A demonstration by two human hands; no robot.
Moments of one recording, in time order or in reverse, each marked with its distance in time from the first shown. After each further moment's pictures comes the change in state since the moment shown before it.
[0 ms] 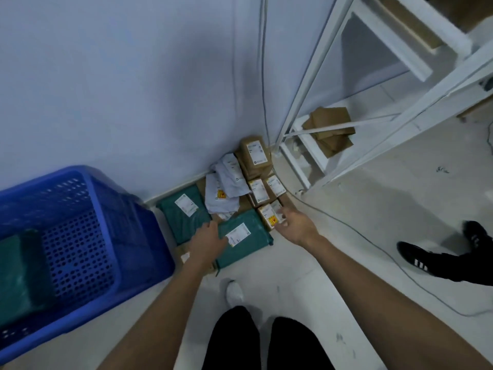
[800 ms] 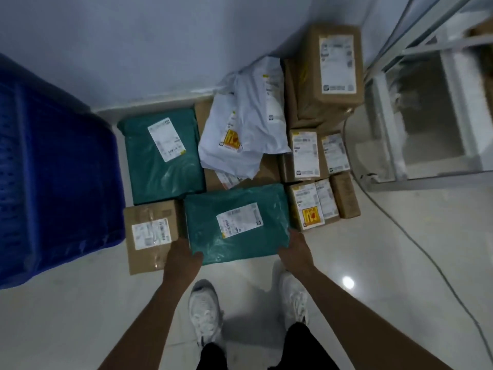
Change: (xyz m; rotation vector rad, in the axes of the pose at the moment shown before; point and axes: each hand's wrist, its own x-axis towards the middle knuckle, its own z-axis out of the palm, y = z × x) left_hand 0.233 -0.179 0.369 -0.487 -0.033 -0.661; right_hand 0.341 0.180 0.342 0.272 -0.257 0.168
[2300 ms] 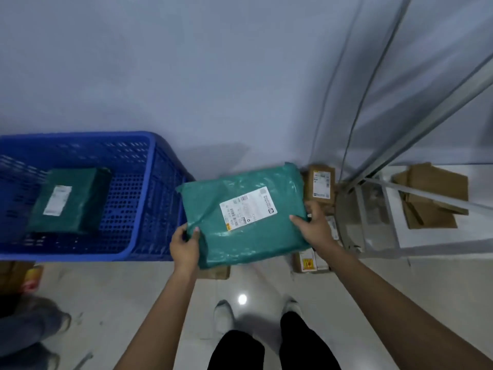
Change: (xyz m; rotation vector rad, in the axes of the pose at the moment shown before) left_hand -0.320 0.128 -0.276 -0.917 0.590 0.057; right_hand -0.313 -0.260 -0.232 0.194 0.132 -0.449
